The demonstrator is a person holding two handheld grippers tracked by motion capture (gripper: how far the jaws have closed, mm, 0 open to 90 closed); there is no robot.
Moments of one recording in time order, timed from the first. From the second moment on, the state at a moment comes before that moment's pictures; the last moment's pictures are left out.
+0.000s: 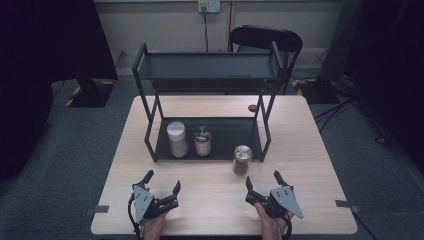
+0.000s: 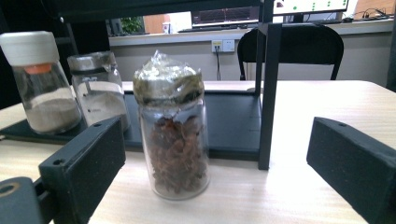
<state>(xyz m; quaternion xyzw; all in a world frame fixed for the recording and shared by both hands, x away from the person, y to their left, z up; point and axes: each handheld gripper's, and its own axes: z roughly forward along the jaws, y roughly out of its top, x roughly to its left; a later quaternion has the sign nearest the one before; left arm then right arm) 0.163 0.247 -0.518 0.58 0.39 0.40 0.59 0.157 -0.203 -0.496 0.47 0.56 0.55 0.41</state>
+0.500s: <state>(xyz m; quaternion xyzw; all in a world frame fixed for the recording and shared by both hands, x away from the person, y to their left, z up) 0.163 0.247 -0.518 0.58 0.39 0.40 0.59 0.160 -0.203 -0.482 0.46 0.57 0.56 0.40</state>
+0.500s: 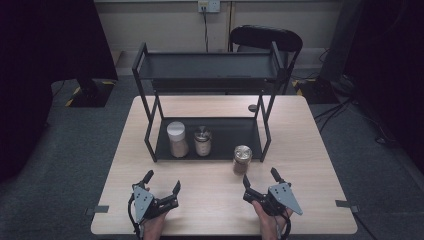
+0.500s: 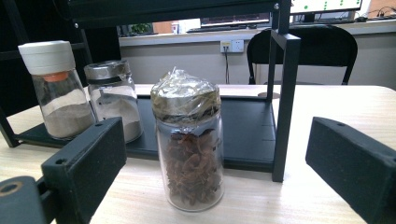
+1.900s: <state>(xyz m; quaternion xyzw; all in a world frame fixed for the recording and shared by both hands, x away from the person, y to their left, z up) 0.164 0.248 -0.517 0.58 0.39 0.40 0.59 0.192 -0.206 -0.448 0.43 0.60 0.56 0.38</state>
